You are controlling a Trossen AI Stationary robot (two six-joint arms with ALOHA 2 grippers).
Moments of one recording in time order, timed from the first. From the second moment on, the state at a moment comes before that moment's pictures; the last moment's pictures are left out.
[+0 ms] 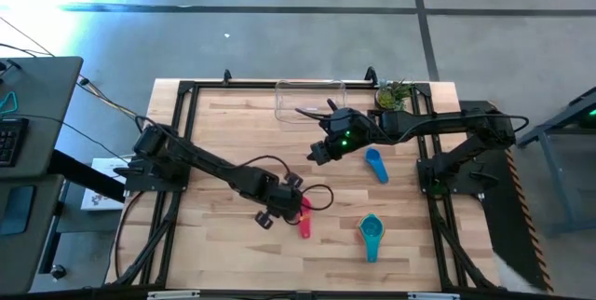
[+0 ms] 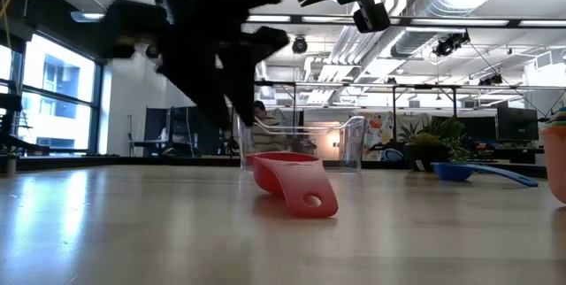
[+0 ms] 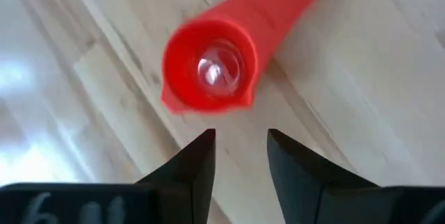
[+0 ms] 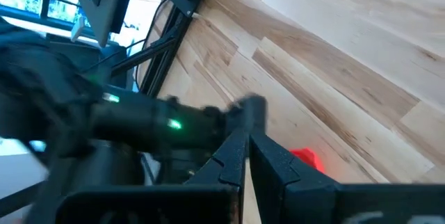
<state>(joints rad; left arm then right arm) -0.31 1.86 1.31 -0.64 -0.14 0.40 -0.03 1.48 1.26 -0.42 -0.17 1.04</state>
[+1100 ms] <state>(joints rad) -0.31 1.11 1.34 -1.03 -0.19 -0.05 0.21 1.63 1.26 -0.59 0.03 1.33</state>
